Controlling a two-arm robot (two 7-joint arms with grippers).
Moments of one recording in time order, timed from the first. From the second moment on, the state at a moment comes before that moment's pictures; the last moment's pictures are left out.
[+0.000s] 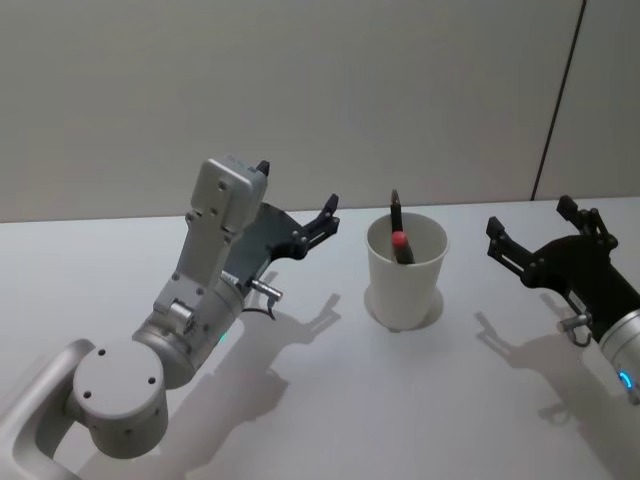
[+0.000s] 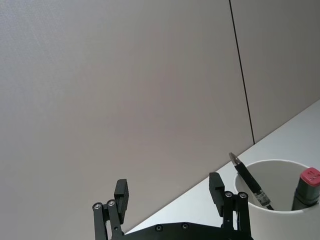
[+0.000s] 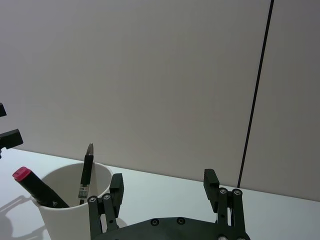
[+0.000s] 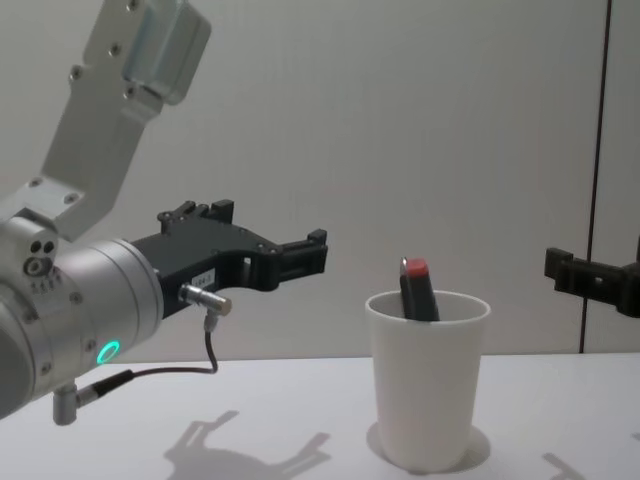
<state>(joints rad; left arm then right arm) -0.24 0.38 0.45 -1.63 -0.20 0.01 -0.01 -0.01 0.34 -0.23 -1.77 0.29 0.03 0.07</state>
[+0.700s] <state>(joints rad) -0.24 0.38 0.45 -1.63 -0.20 0.01 -0.01 -0.01 0.34 -0.23 -1.77 0.29 0.03 0.07</state>
